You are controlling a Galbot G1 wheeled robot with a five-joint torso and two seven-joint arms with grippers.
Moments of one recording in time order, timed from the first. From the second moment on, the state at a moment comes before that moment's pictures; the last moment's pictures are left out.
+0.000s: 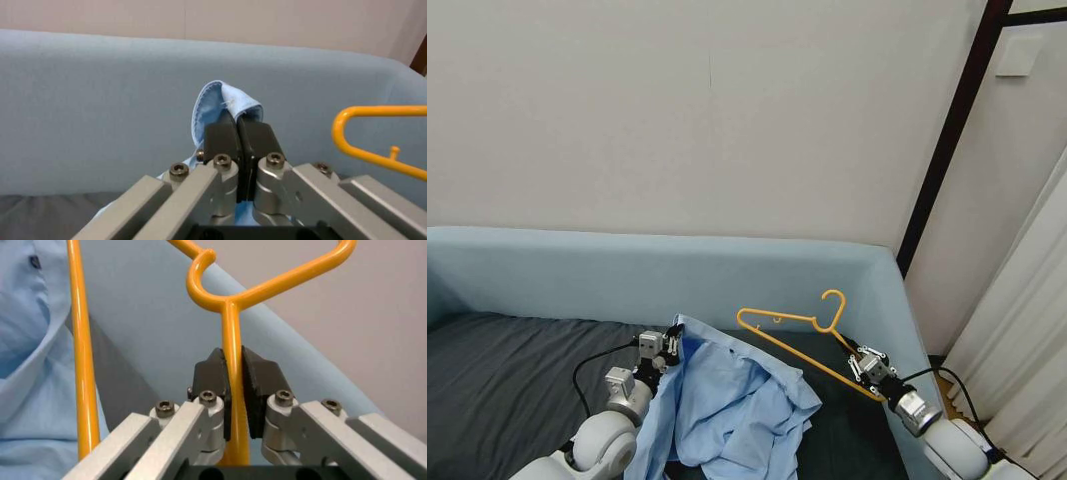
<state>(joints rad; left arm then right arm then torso) 0.93 -0.80 0.08 -1.74 -0.79 -0.16 -0.30 -1.00 0.79 0.06 1.54 0.06 0.35 -0.01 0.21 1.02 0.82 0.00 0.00</state>
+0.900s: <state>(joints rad) 0.91 -0.78 0.19 -1.82 -0.80 -0.11 -0.33 -0.93 0.94 -0.15 1.47 0.03 0.28 0.07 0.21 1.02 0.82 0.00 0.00</state>
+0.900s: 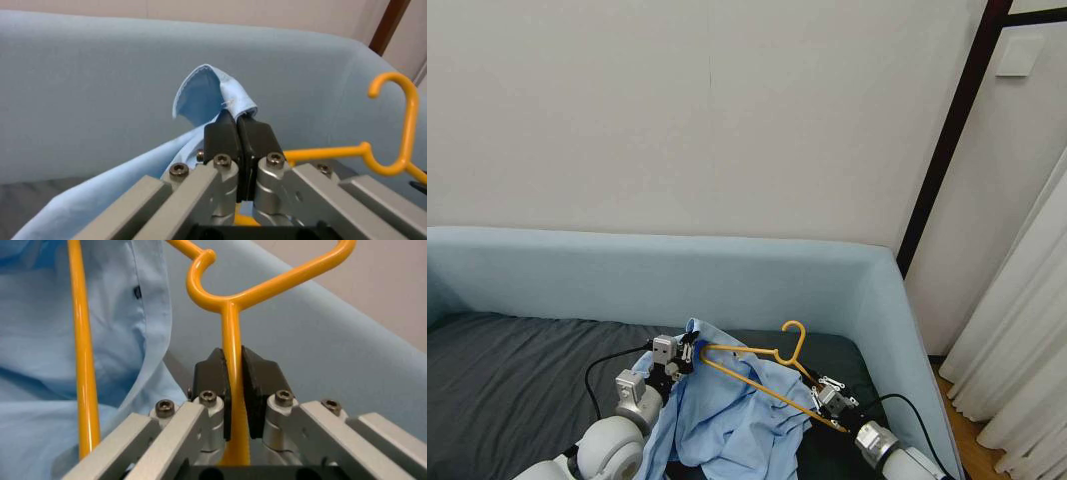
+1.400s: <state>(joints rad) 0.83 -0.81 0.28 -1.80 -0.81 -0.10 -0.35 -0.82 1.02 -0.26 1.42 0.01 0.26 0.09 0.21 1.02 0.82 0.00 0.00</state>
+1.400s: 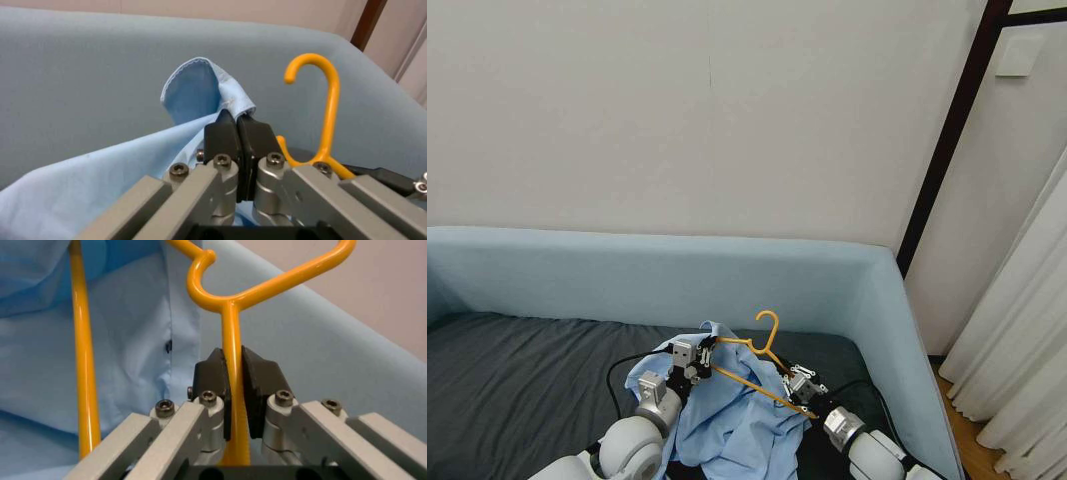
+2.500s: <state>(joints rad) 0.90 -0.83 0.26 -1.83 -0.70 -0.10 -0.36 -0.69 1.10 -0.31 1.36 -0.03 0.20 0.13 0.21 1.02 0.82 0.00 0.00</state>
